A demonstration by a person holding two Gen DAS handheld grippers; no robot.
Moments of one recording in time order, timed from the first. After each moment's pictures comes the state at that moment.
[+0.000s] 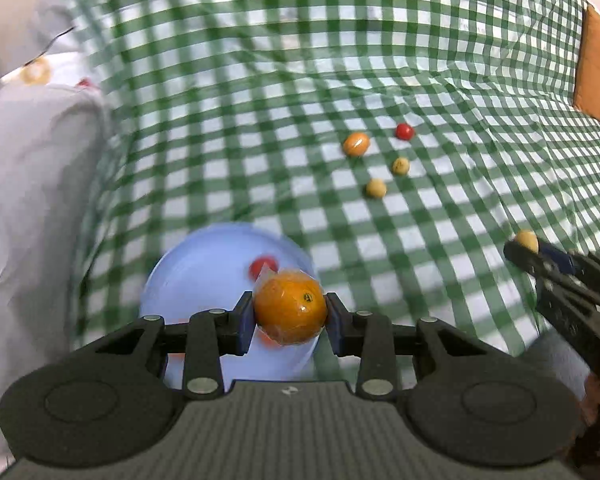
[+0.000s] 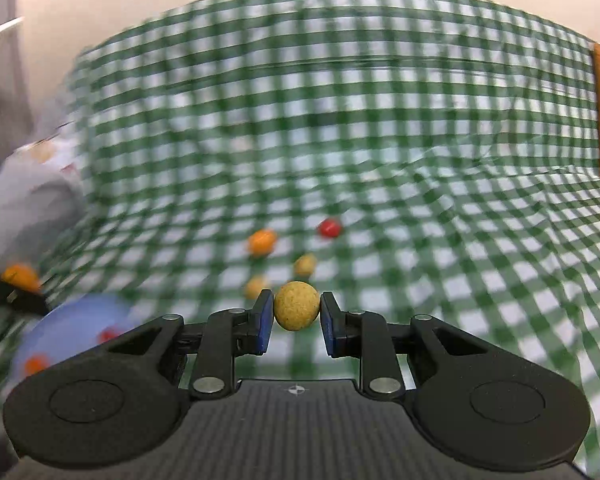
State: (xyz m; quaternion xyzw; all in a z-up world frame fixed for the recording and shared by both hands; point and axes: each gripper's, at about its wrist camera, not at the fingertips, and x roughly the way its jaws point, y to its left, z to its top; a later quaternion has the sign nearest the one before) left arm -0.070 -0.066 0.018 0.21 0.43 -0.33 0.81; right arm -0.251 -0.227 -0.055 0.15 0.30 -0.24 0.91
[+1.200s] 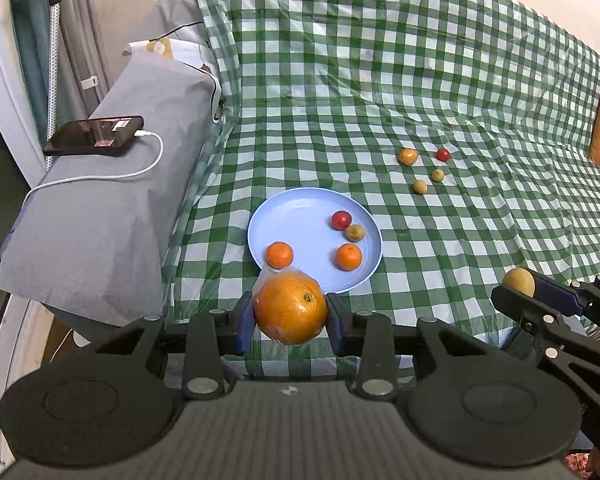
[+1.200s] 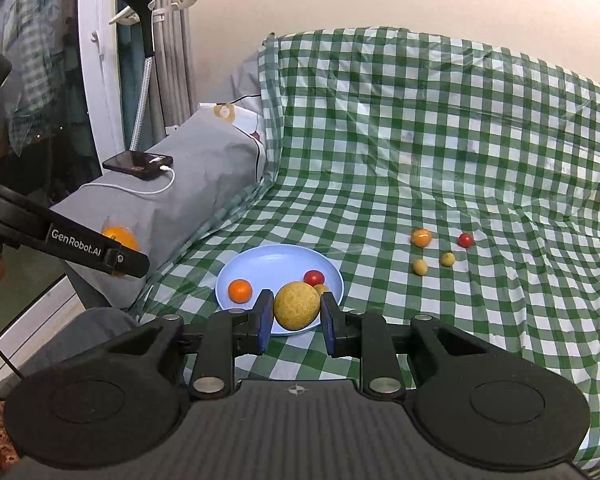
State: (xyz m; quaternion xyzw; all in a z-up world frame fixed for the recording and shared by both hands) left arm -0.133 0.095 0.065 0.15 0.40 -0.28 0.86; right arm -0.288 -0.057 0.032 0.08 0.31 -0.10 0.94
